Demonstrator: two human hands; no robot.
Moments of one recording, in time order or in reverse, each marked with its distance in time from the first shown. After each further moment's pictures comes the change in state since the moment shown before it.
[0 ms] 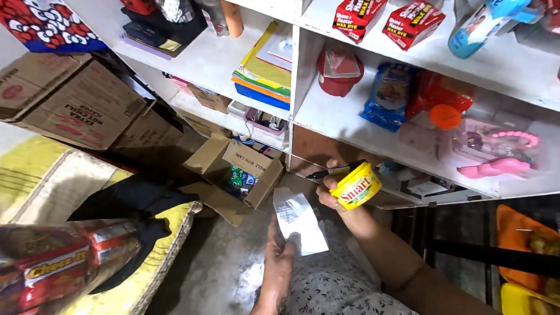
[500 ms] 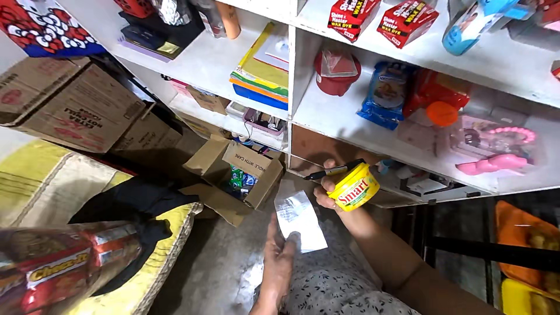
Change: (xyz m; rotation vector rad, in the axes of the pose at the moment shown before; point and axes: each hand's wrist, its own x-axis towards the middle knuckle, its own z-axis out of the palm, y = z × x) left_hand -0.002 0.003 -0.002 0.009 -0.024 0.048; right_hand 0.003 0.005 0.003 -0.018 -0.042 0.033
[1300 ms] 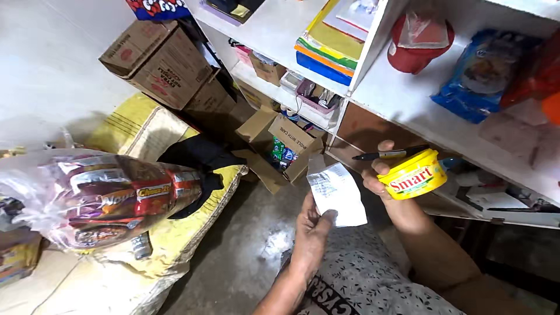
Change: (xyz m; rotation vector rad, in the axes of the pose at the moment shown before) left_hand -0.009 0.031 -0.014 -0.188 0.007 0.079; right_hand 0.020 0.014 0.011 -0.186 0.006 0.037
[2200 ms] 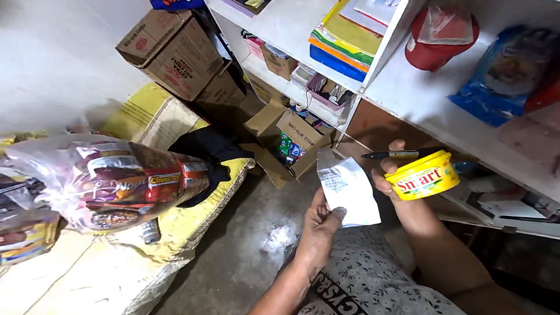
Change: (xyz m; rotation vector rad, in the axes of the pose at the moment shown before) left_hand 0.000 0.005 -0.001 -0.094 -0.033 -0.078; right_hand -0.024 -0.003 -0.038 0.000 -0.086 0.045
